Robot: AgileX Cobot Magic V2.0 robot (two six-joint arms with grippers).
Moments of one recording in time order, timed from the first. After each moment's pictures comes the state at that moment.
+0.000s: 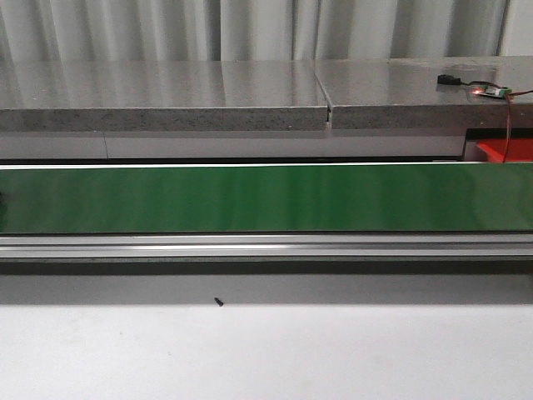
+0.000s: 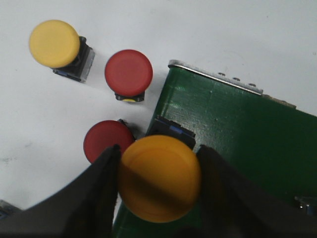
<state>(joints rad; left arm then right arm) 0.33 1.71 -1.39 -0.11 0.90 0.07 0.00 0.68 -0.58 0.55 0.41 -0.54</state>
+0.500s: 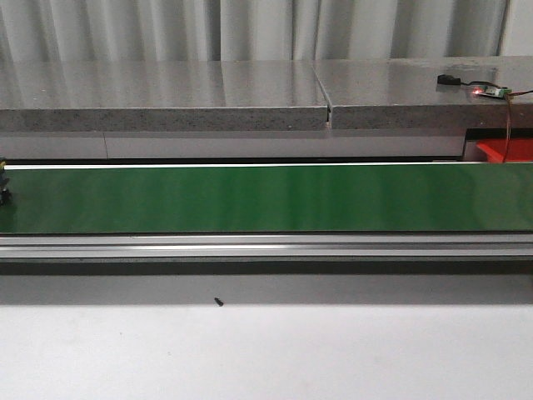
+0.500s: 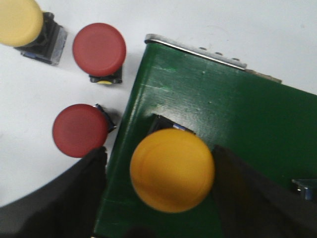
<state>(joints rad) 0.31 1.71 -1.35 -0.18 0.91 0.13 0.00 0.68 -0.58 0.55 0.41 -0.54</state>
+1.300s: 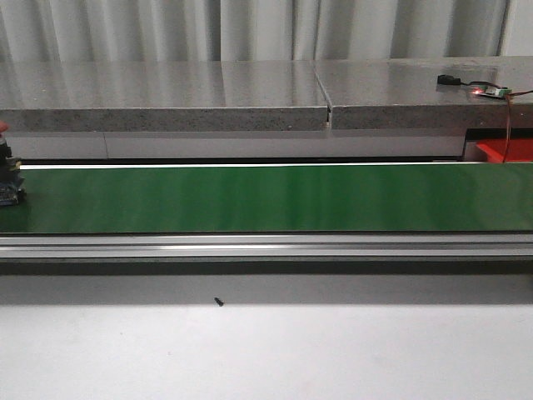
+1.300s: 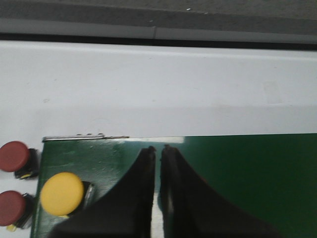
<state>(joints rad) 0.13 1.36 -1.35 -0.33 0.88 0.30 0.00 0.68 -0.58 0.55 0.41 -0.54</state>
